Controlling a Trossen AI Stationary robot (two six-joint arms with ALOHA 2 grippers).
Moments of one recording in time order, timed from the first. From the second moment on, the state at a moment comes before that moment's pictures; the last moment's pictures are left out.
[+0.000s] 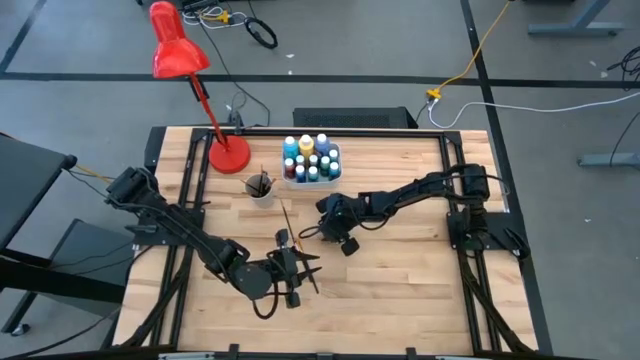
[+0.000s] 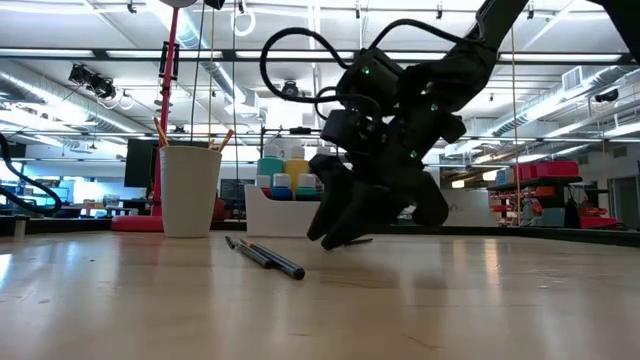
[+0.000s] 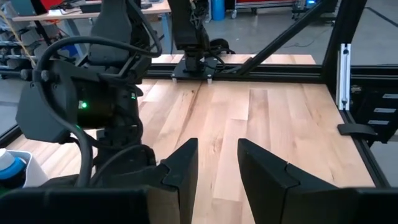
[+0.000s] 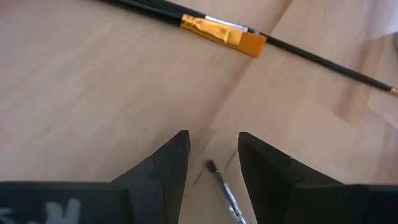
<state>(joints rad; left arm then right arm) -0.59 1.59 1.05 0.15 -0.80 -0.25 -0.04 1.98 1.01 0.13 -0.22 -0.64</state>
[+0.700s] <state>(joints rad) -0.59 1.59 1.05 0.15 -0.79 -0.23 -0.09 1.98 1.01 0.07 -0.28 -0.59</state>
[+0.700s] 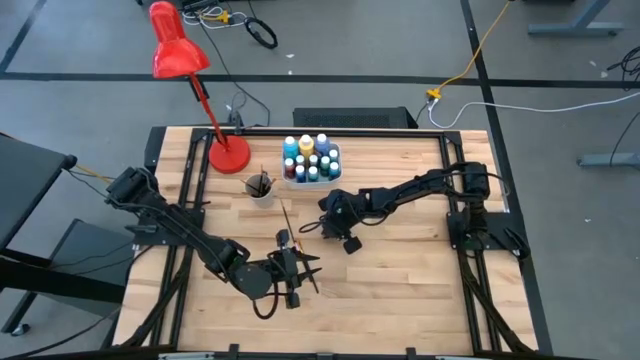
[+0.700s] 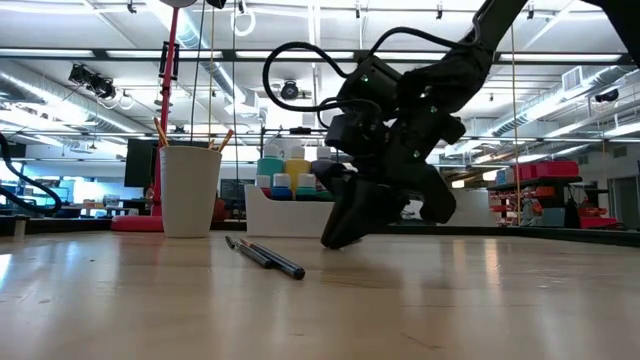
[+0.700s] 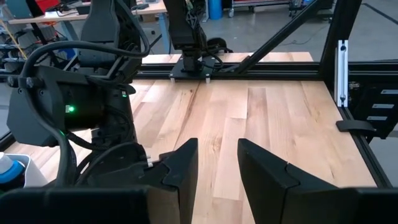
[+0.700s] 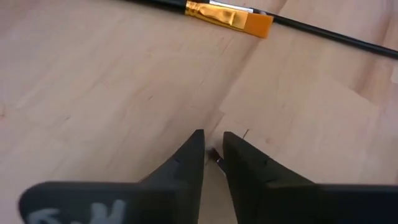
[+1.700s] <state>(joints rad) -0.59 1.59 1.05 0.15 -0.78 -0.23 0.05 1.57 1.01 0.06 -0.28 -0.26</state>
